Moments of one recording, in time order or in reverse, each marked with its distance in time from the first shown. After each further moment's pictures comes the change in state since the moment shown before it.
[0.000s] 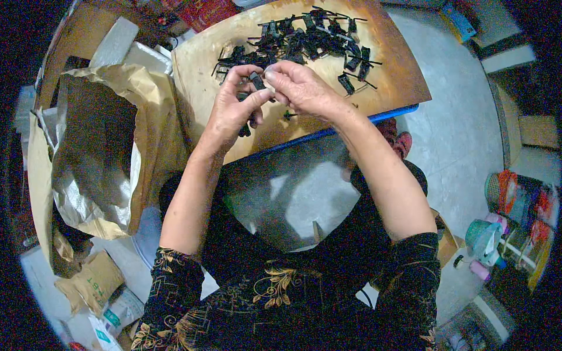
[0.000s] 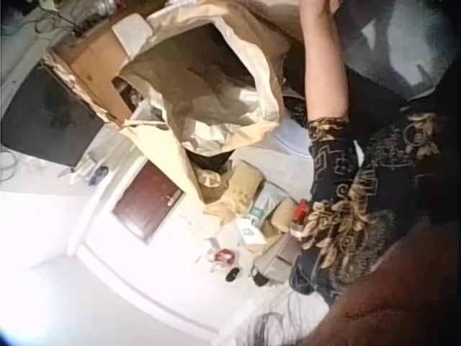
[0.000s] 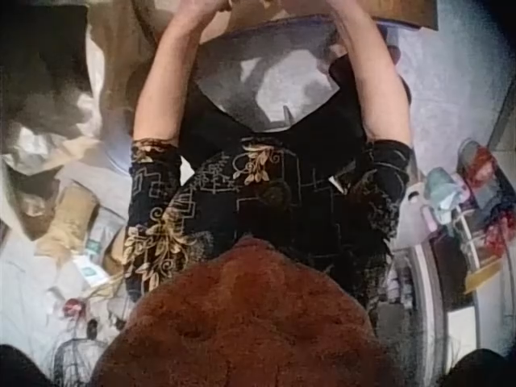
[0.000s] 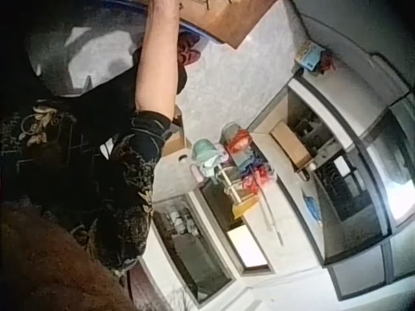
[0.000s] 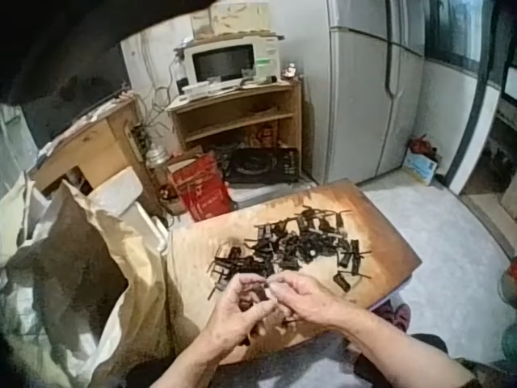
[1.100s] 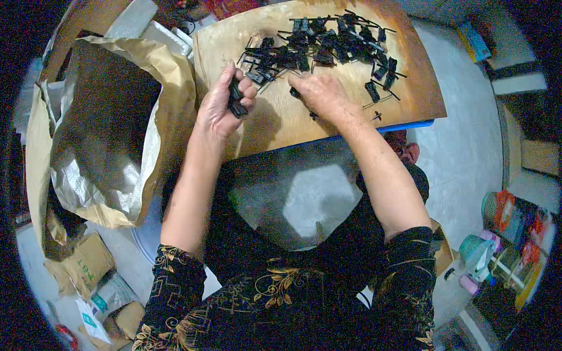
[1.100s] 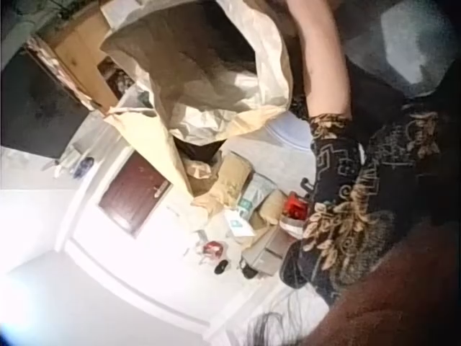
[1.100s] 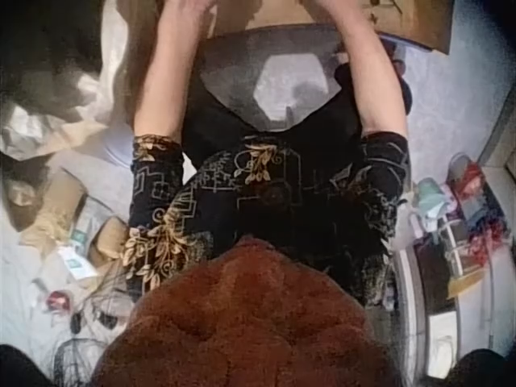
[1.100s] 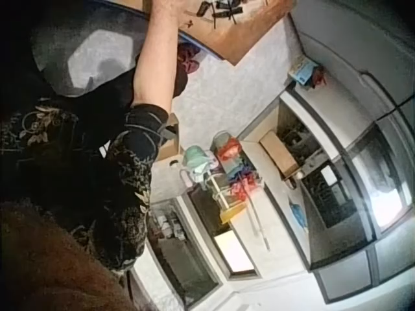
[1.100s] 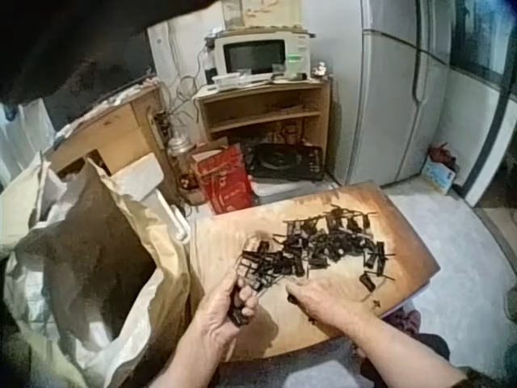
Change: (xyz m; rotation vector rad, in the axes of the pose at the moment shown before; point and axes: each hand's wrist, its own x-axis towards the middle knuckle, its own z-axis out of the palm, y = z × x) left_hand 0.006 -0.030 -0.066 -1.028 0.063 -0.254; right_hand 0.047 0.057 0.006 -1.414 0.043 -0.387
